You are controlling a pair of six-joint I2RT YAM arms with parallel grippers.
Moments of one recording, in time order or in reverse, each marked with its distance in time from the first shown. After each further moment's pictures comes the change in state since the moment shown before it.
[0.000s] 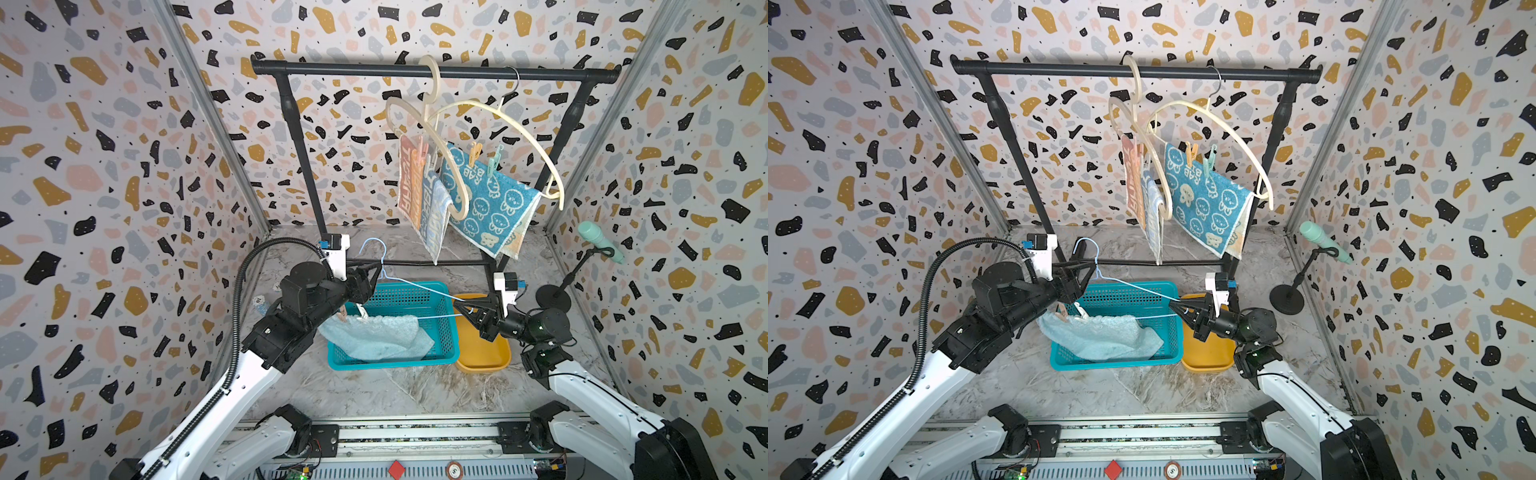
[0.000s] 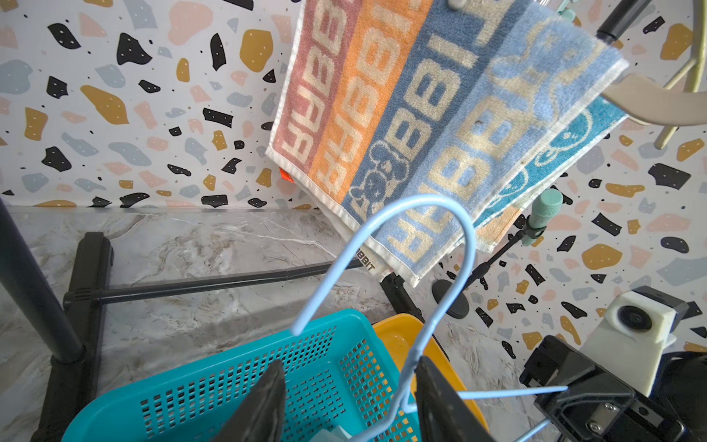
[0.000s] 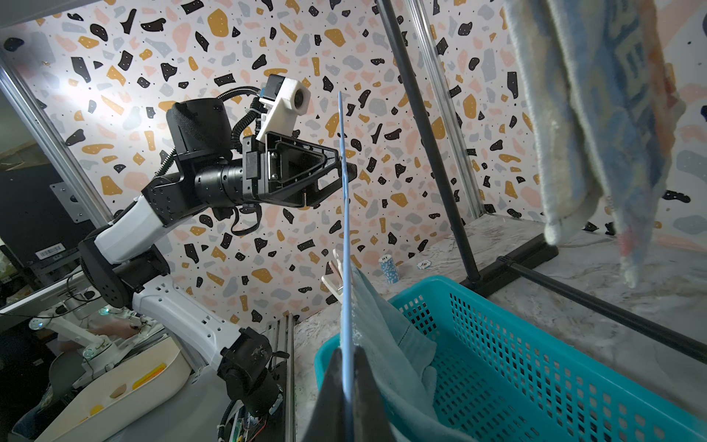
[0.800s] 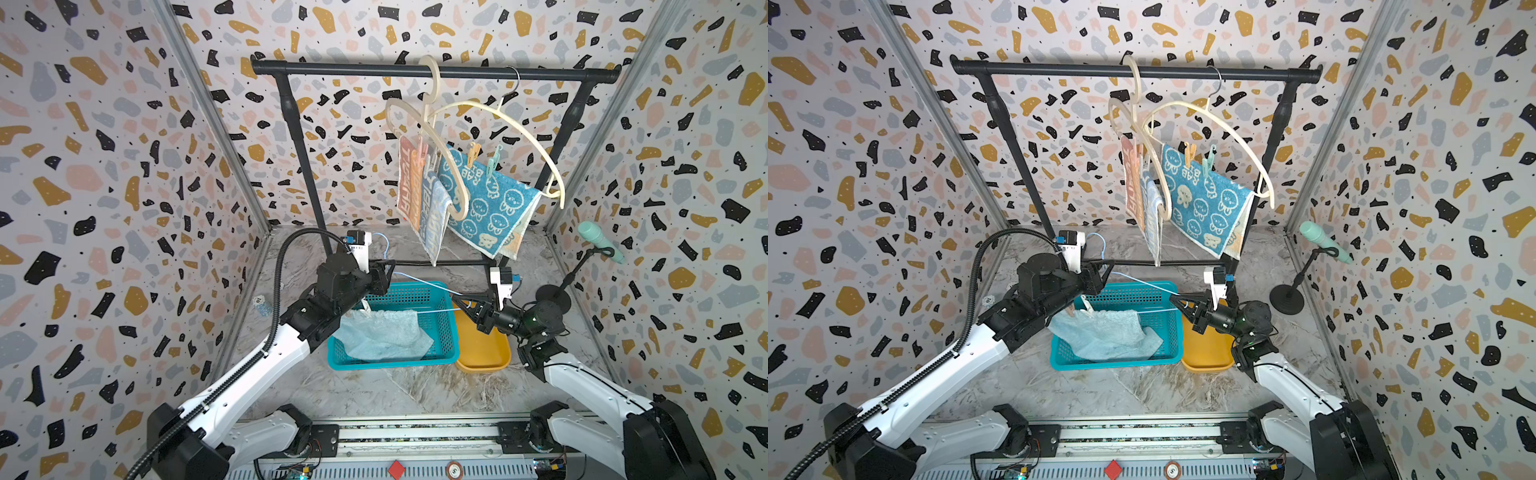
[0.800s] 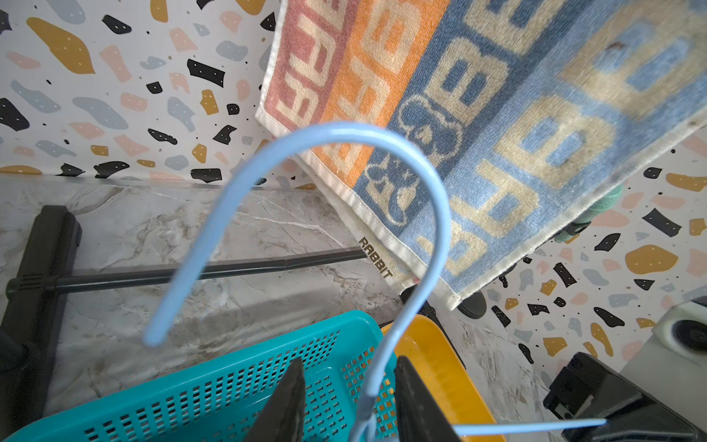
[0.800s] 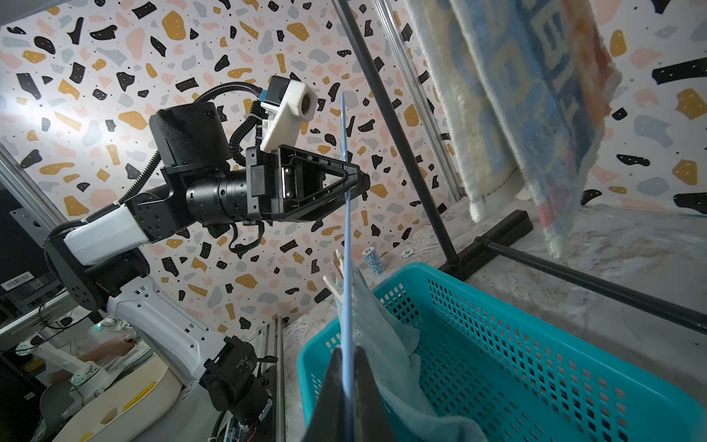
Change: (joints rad) left arm -0.048 0.198 -0.007 0.128 -0.045 -0.019; right arm -0.029 0.092 0.016 -0.003 0.017 0.013
